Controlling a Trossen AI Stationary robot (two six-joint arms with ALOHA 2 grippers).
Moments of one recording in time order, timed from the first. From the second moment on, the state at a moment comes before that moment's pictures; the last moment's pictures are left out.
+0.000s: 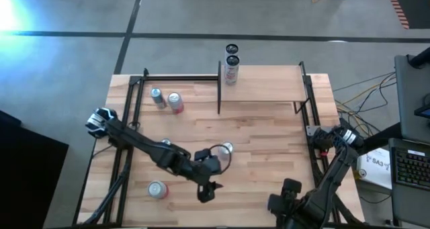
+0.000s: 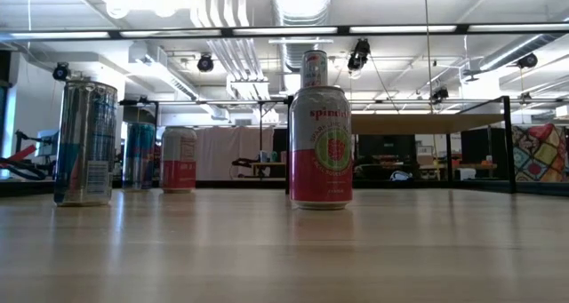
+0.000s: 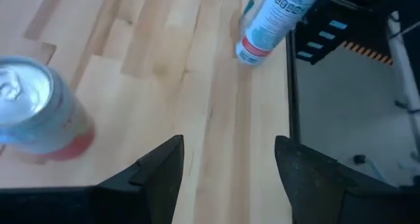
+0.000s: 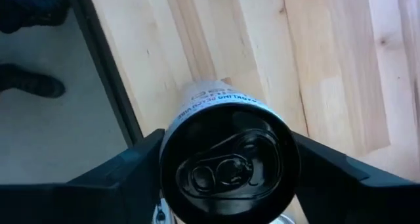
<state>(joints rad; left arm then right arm) -0.46 1.75 1.48 -0.48 -0.19 -0.63 0.93 1.82 1.71 -1.32 0.14 1.23</state>
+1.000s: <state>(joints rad) -0.37 1.45 1.24 -0.19 -0.40 -0.35 0.47 1.68 2.03 -1.45 0.32 1.12</state>
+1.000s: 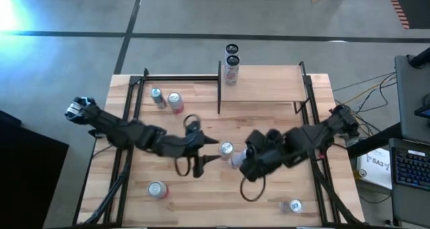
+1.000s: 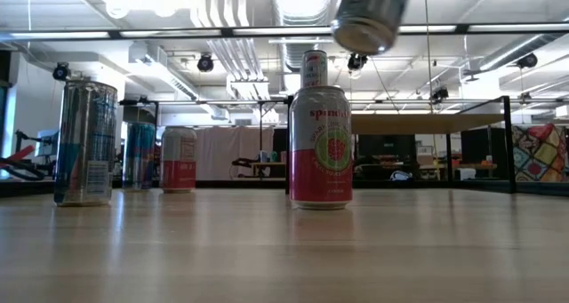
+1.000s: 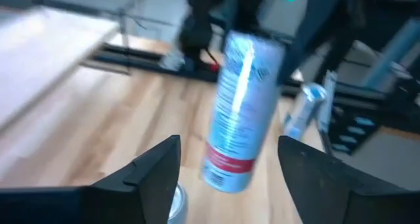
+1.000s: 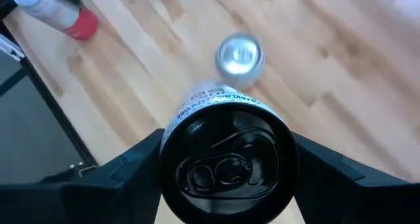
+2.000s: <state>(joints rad) 0.02 1.69 1.47 -0.26 0.02 -0.08 0.15 1.68 2.18 -1.51 0.26 0.98</state>
